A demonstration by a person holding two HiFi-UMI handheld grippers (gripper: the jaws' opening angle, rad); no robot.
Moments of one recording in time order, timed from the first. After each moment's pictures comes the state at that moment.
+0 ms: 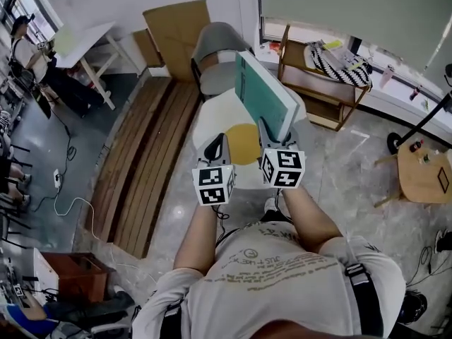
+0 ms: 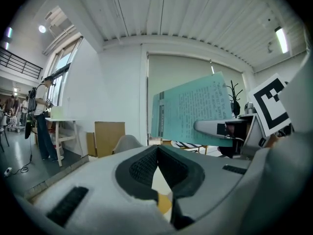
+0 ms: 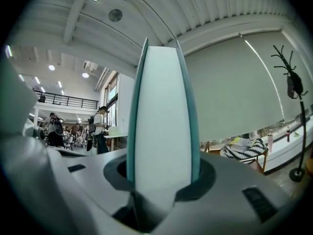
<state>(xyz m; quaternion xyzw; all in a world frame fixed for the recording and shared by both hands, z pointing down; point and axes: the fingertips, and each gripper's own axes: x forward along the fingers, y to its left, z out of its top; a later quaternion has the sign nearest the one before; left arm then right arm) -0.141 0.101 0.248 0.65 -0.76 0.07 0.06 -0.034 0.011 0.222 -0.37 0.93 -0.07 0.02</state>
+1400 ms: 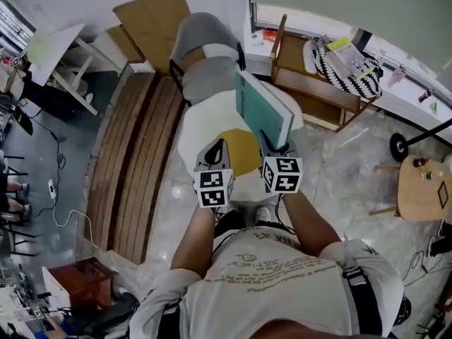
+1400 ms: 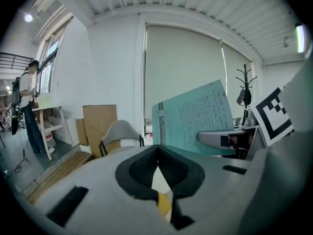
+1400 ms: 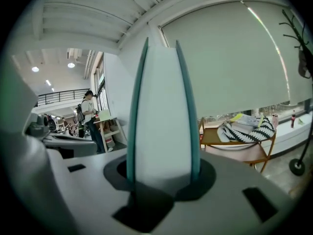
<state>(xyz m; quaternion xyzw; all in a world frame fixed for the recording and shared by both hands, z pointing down) -0.175 -0.123 0.322 0.65 -0.74 0.13 0.14 -0.063 -0.206 0.333 -0.36 0.91 -0.16 -0.10</state>
